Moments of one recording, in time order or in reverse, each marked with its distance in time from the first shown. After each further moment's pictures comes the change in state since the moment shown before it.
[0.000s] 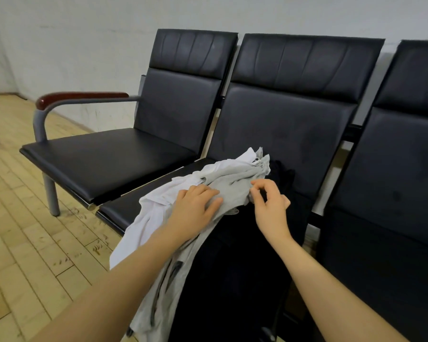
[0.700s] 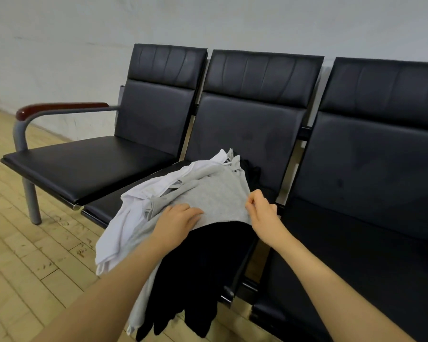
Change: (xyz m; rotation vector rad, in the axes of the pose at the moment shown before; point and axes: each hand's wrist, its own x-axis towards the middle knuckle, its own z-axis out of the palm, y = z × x) left_hand -0.052 0.039 0.001 0.078 -0.080 0.106; right_hand -0.052 -0.001 -0.102 -0.222 -0.387 0.046
